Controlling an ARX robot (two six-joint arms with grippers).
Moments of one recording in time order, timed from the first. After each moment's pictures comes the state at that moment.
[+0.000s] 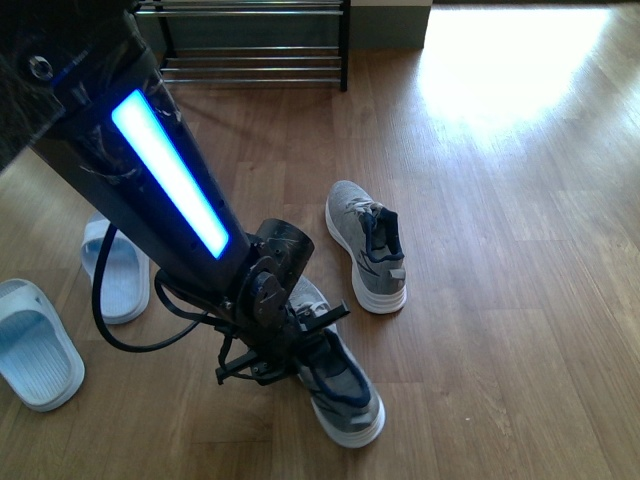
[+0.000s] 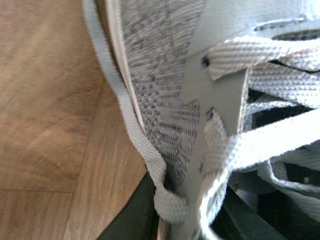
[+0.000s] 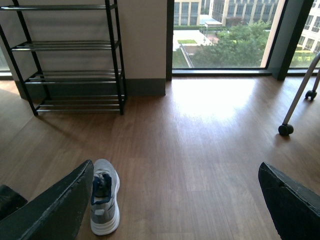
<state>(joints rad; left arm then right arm) -0.45 2.87 1.55 0.05 0.20 -0.85 0.00 0.00 0.02 0.00 0.00 0.00</state>
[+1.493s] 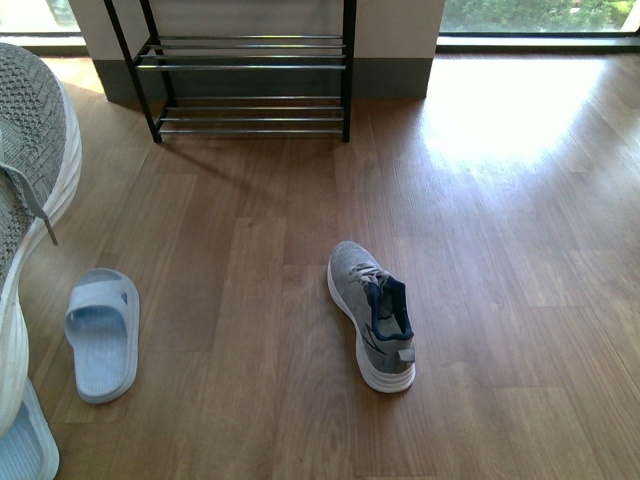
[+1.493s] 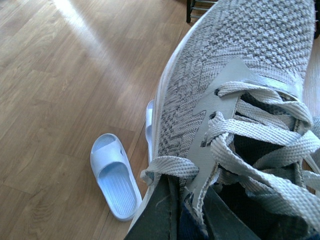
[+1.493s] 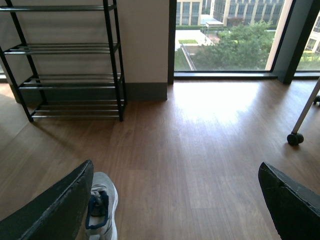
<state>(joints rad) -0.39 1.12 0.38 0.20 -0.61 -0.31 0.00 0.00 0.02 0.00 0.00 0.00</state>
